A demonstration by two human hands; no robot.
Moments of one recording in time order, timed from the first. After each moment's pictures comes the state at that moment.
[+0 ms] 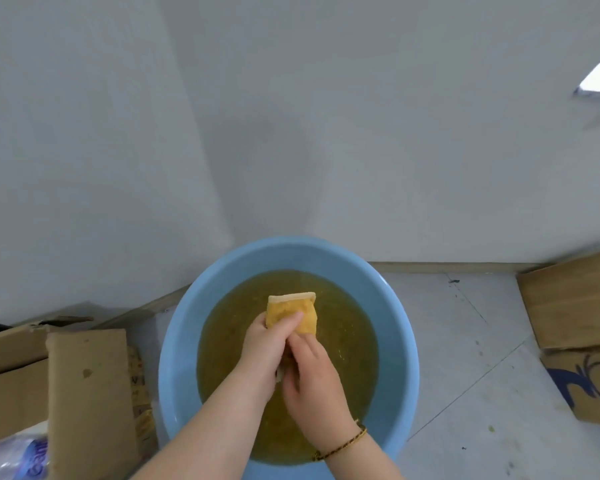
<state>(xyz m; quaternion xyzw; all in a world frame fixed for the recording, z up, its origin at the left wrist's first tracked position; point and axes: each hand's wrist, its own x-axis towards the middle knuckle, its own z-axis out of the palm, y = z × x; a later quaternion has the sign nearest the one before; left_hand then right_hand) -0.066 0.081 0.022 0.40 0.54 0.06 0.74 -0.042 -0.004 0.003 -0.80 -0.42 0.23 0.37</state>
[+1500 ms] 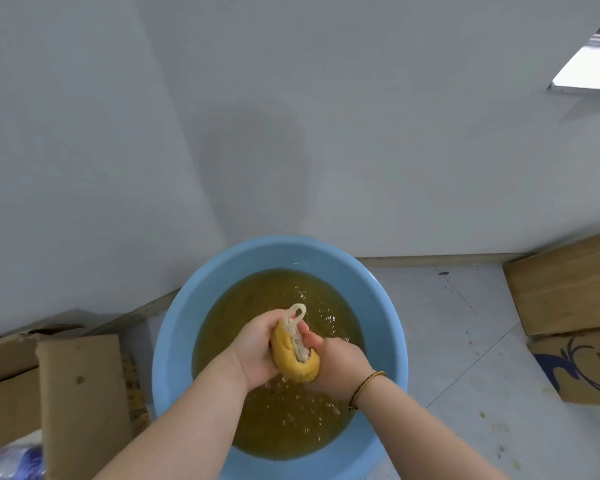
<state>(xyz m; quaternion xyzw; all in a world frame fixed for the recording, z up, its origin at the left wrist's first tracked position) -0.065 0.092 0.028 0.27 0.39 -0.05 0.88 0.018 -0.010 0.019 -0.78 -0.47 0.40 0.01</state>
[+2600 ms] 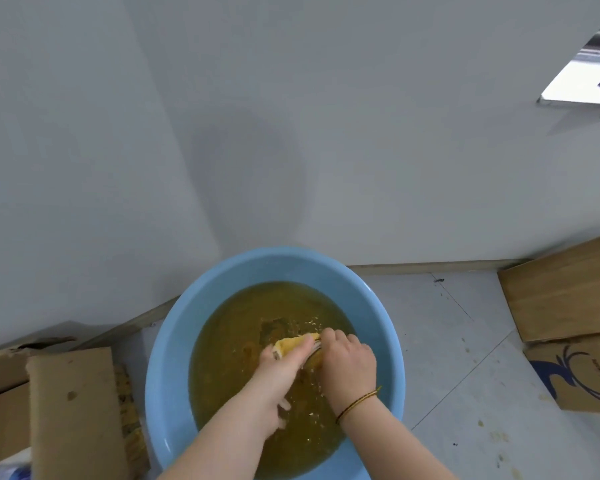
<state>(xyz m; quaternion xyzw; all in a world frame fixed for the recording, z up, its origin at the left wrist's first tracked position) -0.056 0.064 0.038 0.41 0.59 -0.14 0.68 0.017 -0.008 0.008 -0.92 -0.37 0.10 0.02</state>
